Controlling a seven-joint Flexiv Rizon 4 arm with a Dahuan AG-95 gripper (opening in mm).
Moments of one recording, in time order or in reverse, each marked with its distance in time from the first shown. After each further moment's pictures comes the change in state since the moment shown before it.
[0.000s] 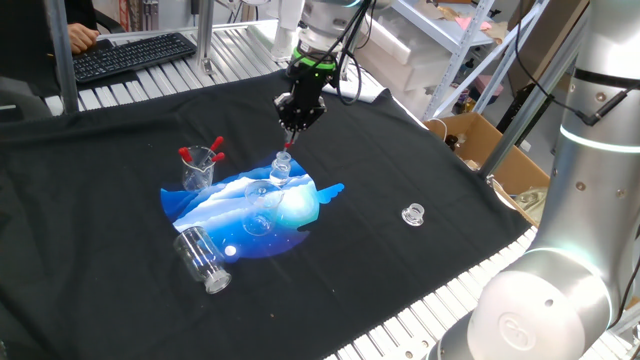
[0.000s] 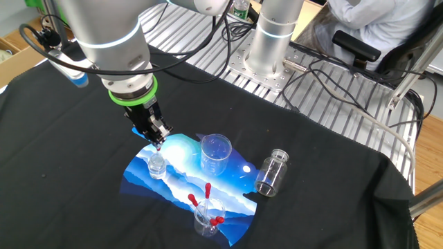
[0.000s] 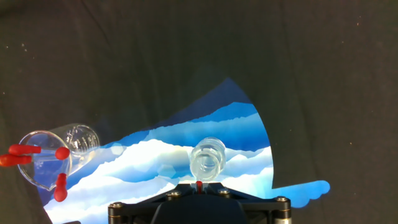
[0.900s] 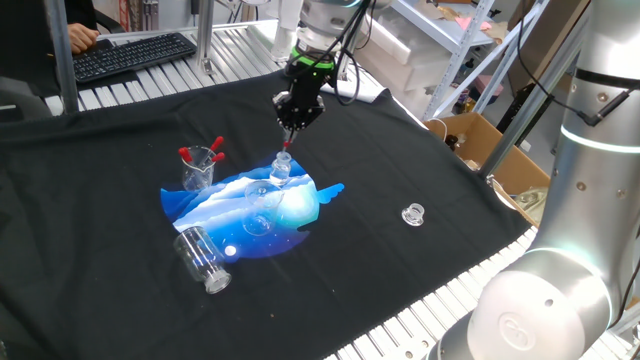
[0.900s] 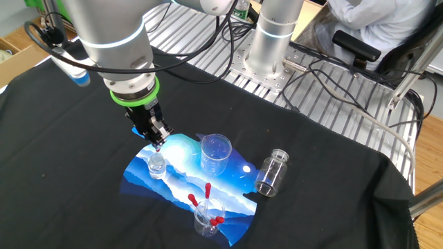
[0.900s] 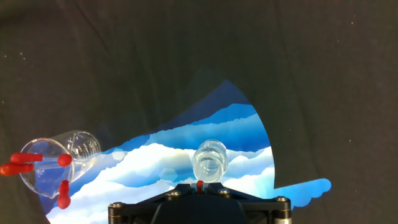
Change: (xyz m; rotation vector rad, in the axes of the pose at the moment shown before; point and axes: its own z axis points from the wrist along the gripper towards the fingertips) arm -0.004 0.003 -0.002 -0.005 -0.006 0.046
